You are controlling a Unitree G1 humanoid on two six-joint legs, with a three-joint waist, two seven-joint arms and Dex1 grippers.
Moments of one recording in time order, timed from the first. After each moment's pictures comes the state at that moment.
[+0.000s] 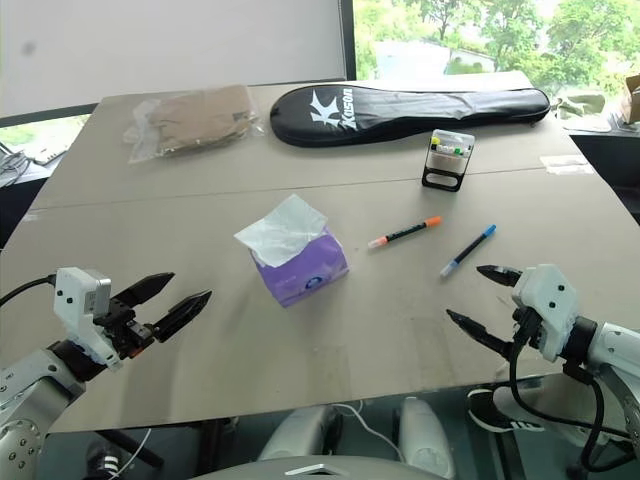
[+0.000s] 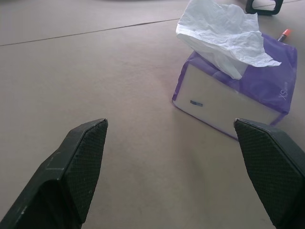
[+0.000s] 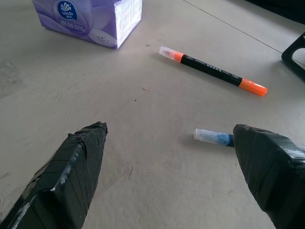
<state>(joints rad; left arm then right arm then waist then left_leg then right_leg) 0.36 0.60 0.57 -0.54 -0.68 0.57 -0.69 0.29 -0.76 -0.34 -0.58 0.46 0.37 0.89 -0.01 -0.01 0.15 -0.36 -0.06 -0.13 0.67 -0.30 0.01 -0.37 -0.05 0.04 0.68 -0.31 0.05</state>
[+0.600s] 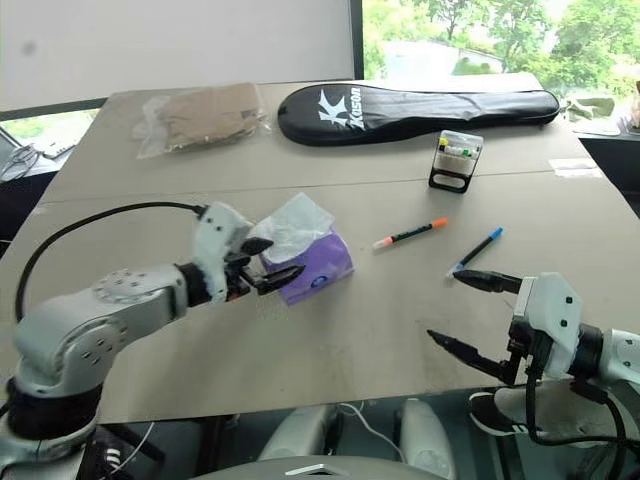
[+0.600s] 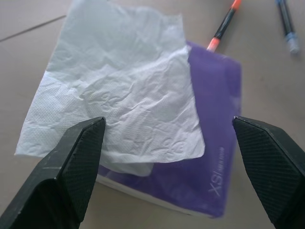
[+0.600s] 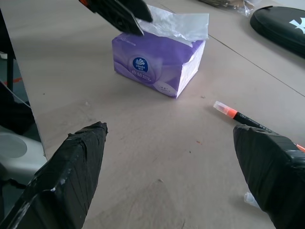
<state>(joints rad) -0.32 0.71 0.02 -0.60 -0.73 1.20 -0.25 0.35 -0.81 -0.41 -0.77 0.65 0.39 0.95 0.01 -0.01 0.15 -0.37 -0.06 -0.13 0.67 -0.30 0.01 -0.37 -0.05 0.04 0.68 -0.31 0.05</state>
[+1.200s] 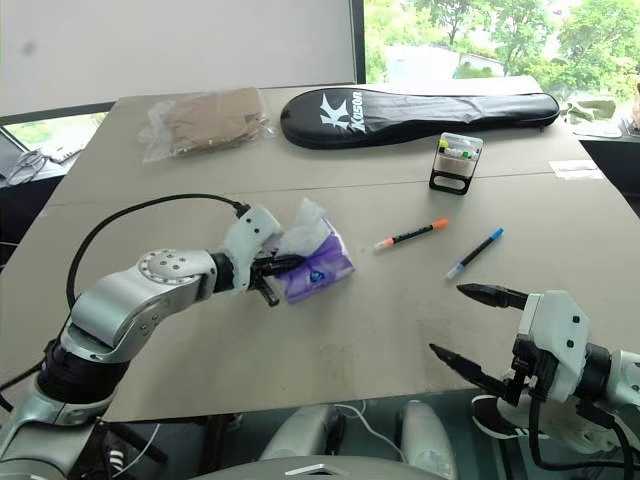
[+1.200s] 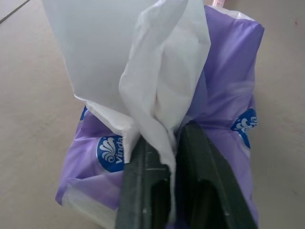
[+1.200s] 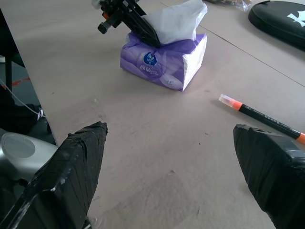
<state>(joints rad) -0.36 0.73 -0.11 -0.41 -0.55 0.97 -0.53 0.46 -0.78 -0.46 -0.83 0.65 0.38 0.92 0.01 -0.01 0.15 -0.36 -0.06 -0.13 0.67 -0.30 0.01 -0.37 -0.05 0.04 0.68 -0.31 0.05</state>
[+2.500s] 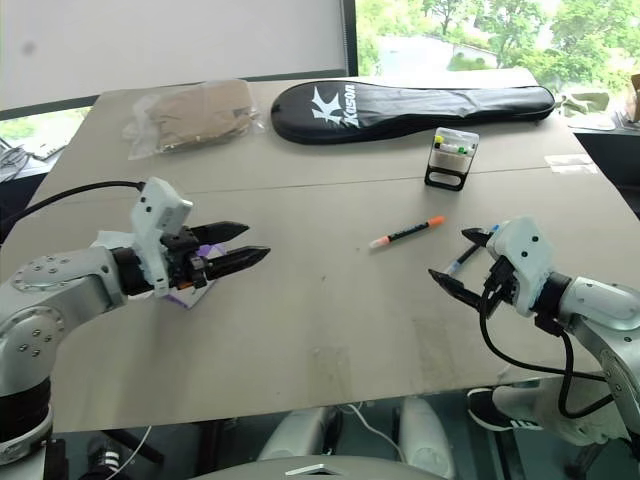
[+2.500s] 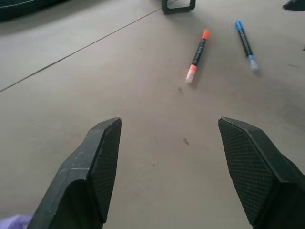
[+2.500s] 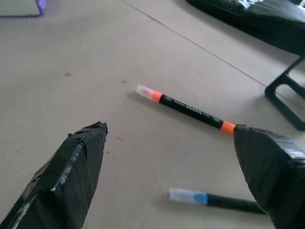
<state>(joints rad) -0.24 0.81 0.30 -0.57 -0.80 1.08 -0.63 0.01 -0.84 -0.21 -0.61 0.53 0.64 0.67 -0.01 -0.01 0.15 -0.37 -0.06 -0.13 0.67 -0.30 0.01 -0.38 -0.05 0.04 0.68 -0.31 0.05</state>
